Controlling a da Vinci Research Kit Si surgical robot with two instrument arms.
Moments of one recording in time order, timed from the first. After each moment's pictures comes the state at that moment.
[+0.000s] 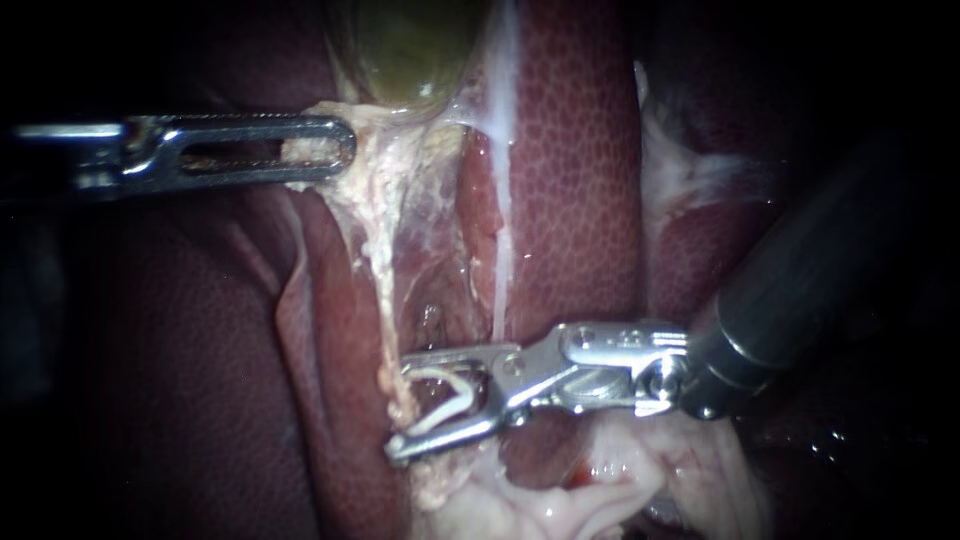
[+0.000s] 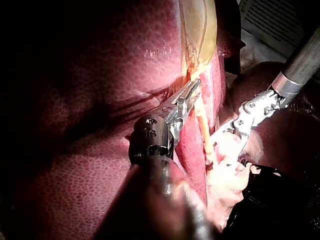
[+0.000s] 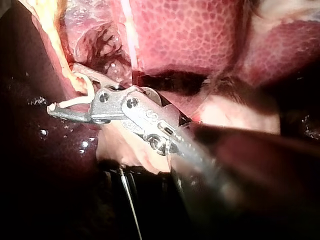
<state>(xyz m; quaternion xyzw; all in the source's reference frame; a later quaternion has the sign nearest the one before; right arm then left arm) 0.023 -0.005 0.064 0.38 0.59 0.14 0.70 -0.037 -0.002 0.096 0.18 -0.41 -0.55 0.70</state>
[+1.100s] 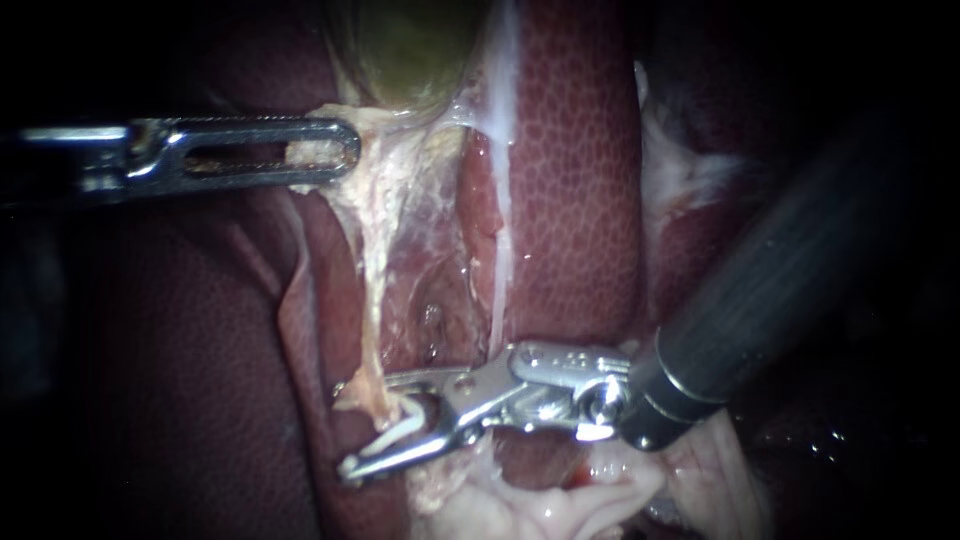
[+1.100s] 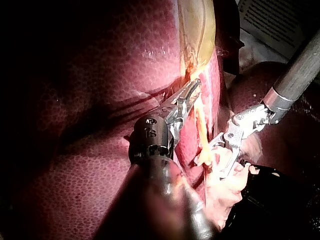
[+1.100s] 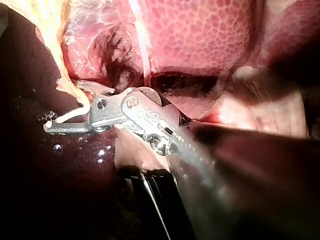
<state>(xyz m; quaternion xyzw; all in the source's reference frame) 0.027 -0.007 0.067 0.43 0.59 0.13 0.67 -0.037 -0.002 0.096 0.18 -0.41 -0.55 0.70</state>
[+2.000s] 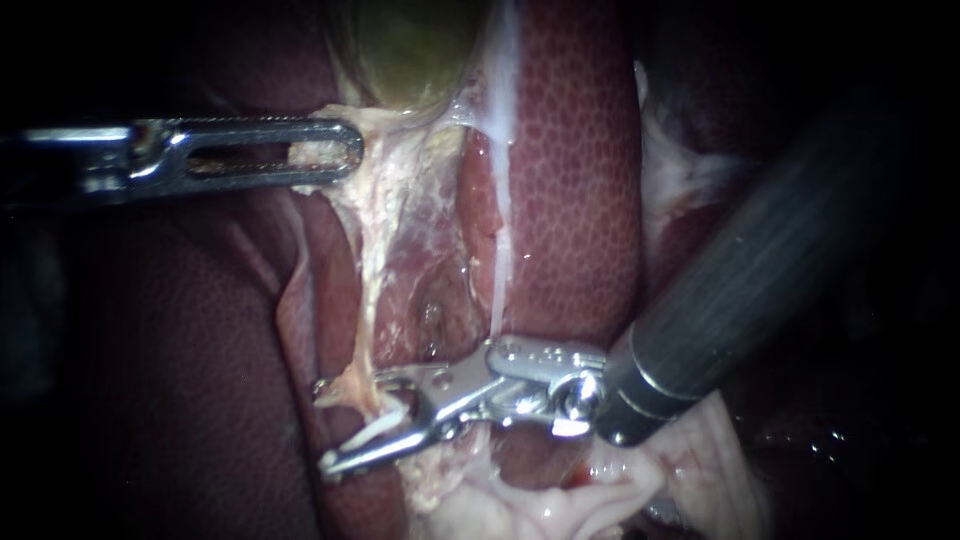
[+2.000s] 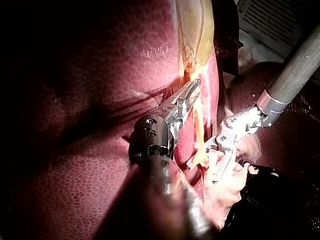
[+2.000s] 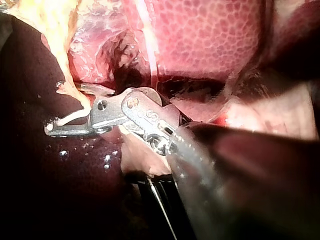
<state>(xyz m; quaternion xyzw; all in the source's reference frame) 0.029 -0.006 0.067 0.43 0.59 0.14 0.67 -0.037 -0.002 0.096 0.18 -0.41 -0.55 0.70</state>
